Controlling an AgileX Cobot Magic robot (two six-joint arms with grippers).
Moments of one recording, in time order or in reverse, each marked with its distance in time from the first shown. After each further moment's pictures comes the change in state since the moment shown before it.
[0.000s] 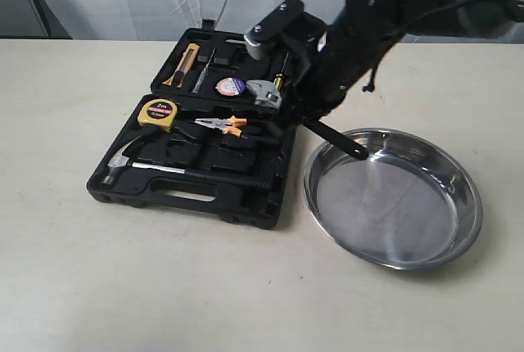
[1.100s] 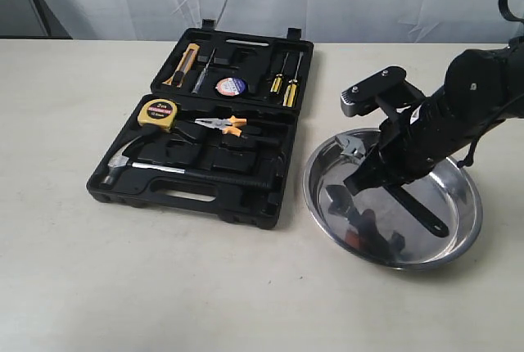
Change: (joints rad) left arm 0.000 0.000 0.000 0.000 0.000 0.000; right arm -0.159 -0.149 0.438 -0.018 -0.186 0.128
